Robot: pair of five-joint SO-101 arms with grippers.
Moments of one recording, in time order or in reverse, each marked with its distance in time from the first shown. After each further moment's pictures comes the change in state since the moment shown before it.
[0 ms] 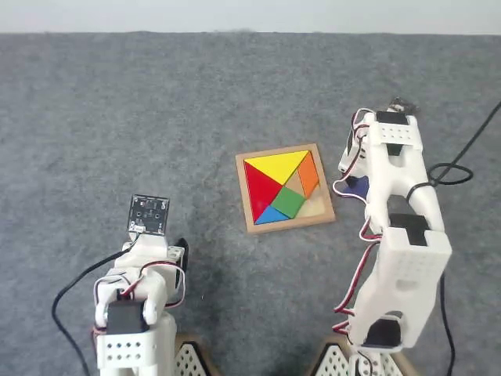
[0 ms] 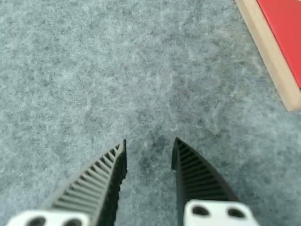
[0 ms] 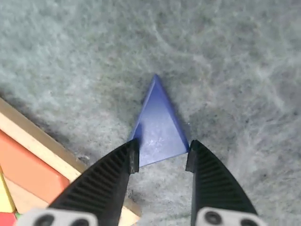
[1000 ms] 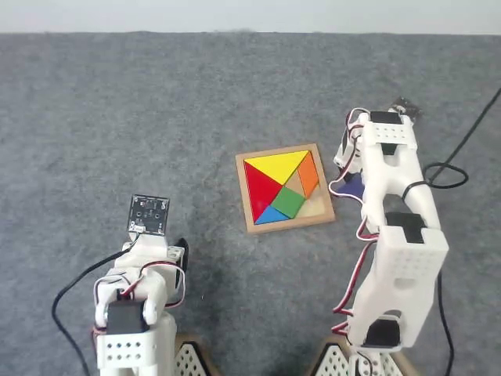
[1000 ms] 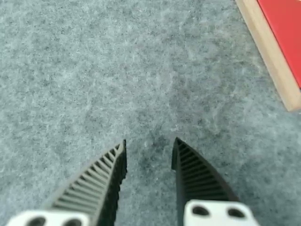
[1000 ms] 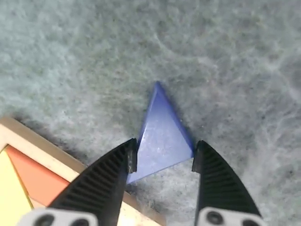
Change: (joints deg) left arm 0.0 0.0 0.0 0.0 0.0; right arm -1.5 1.7 -0.6 -2.7 -9.5
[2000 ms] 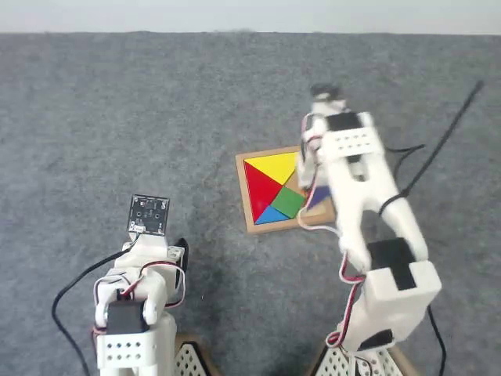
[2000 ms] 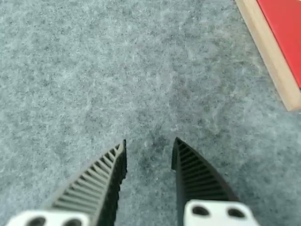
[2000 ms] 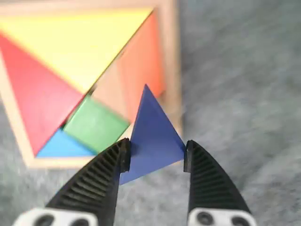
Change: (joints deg) left arm 0.0 0.0 0.0 0.0 0.0; right arm -14.7 -17.7 10.7 5.3 32.9
